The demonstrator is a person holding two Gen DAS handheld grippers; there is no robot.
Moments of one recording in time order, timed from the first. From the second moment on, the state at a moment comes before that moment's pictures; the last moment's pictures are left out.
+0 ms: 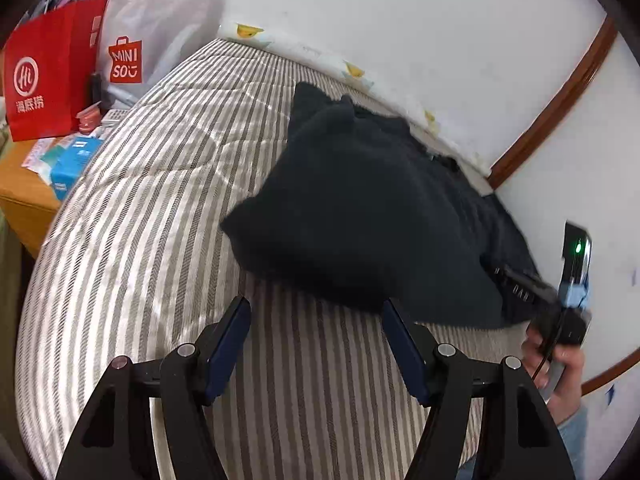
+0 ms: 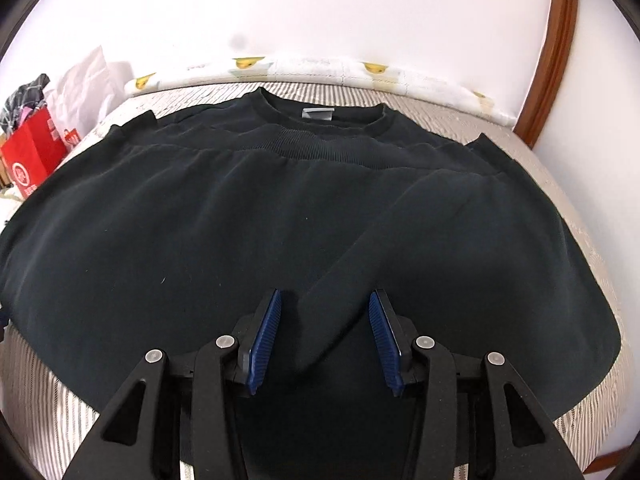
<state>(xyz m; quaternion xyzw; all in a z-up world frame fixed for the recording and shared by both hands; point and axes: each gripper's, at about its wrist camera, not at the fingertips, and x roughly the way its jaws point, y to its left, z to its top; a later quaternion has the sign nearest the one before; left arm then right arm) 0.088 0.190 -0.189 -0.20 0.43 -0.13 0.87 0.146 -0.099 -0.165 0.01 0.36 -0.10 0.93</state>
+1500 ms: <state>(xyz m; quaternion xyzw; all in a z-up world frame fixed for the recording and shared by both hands) 0.136 -0.043 -0.103 -0.08 0.38 -0.23 0.89 0.001 -0.249 -0.162 0.06 0.32 -0.13 0.94</state>
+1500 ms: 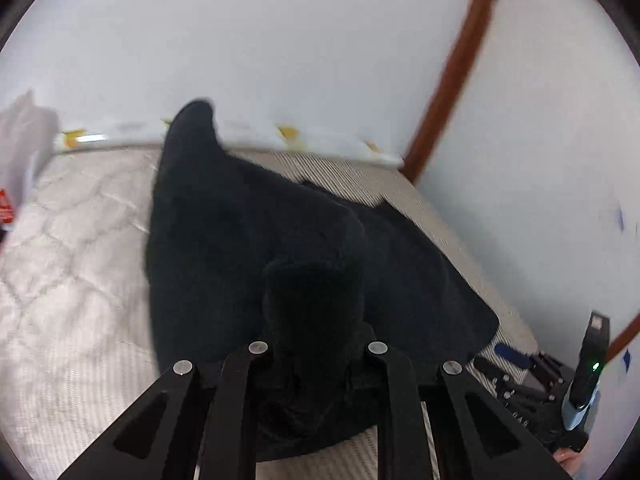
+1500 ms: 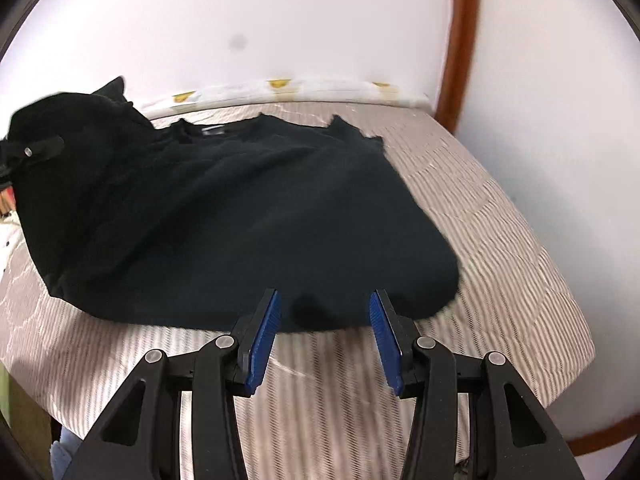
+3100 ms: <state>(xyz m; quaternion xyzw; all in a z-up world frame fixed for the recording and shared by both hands) 0.103 -0.004 -0.173 0.00 0.43 -0.22 0.87 0.093 -0.188 -0.111 0.10 0.23 -0.01 0.97</state>
